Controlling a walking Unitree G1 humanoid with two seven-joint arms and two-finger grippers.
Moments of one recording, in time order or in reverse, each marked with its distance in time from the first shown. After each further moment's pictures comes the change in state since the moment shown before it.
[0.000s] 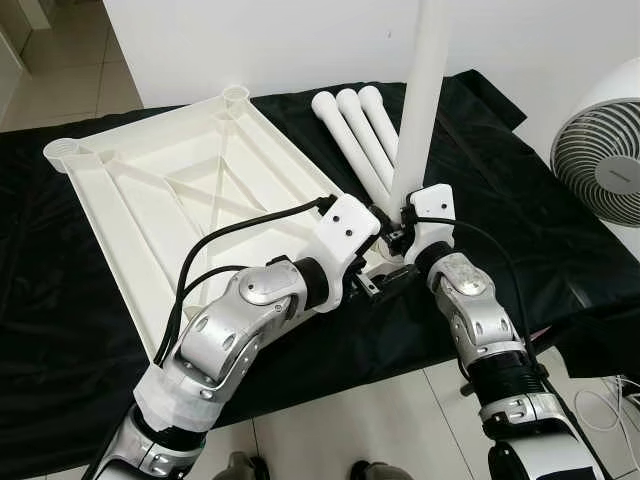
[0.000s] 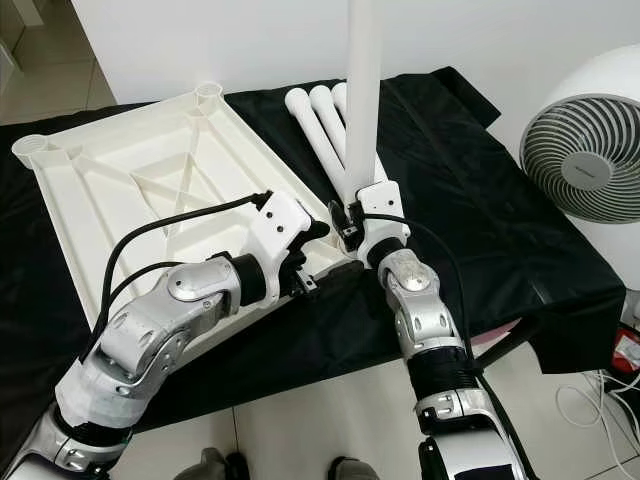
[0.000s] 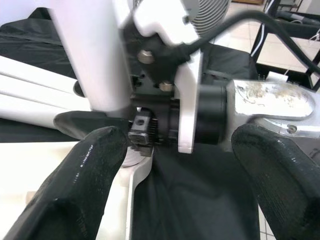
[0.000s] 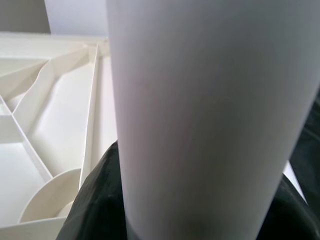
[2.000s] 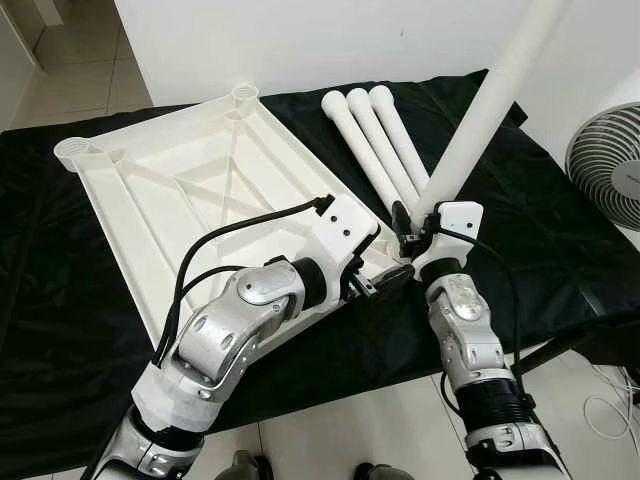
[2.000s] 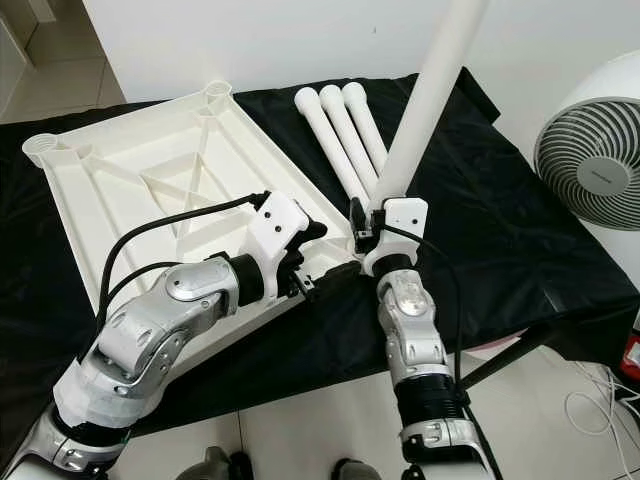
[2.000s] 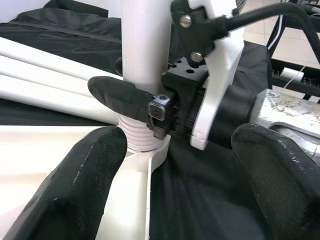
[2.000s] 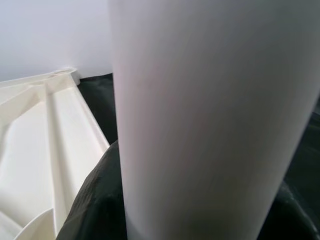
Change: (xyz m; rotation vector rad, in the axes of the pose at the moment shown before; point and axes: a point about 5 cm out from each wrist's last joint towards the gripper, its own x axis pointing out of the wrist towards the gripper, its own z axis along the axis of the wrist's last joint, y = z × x) left arm -0.001 0.001 -0.001 -0.009 0.009 0.007; right arm -0.002 0.002 0.003 0.175 -0.069 -0.309
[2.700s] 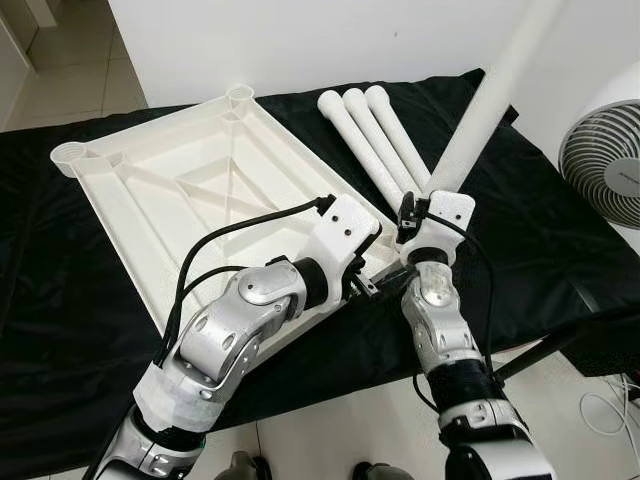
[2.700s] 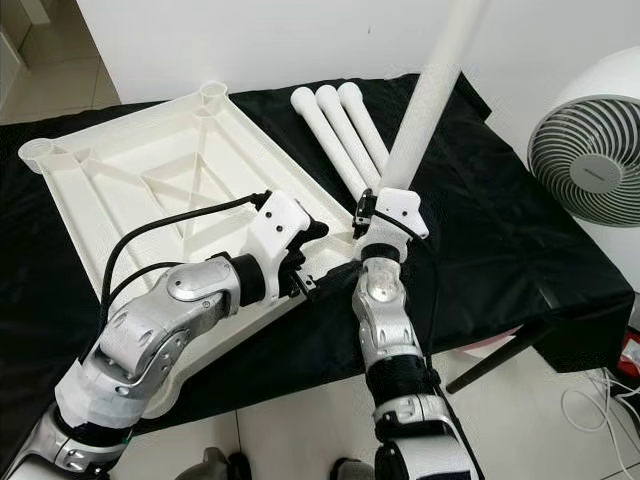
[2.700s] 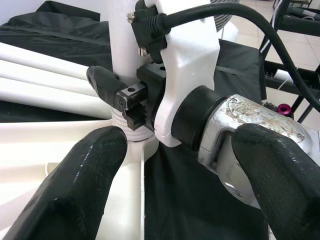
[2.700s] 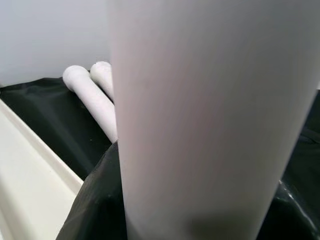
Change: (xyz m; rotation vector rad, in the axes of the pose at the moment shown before) left arm 0.001 -0.001 0.000 -0.002 -0.004 -0.002; right arm 0.018 0.011 -0.003 -0.018 0.017 -0.258
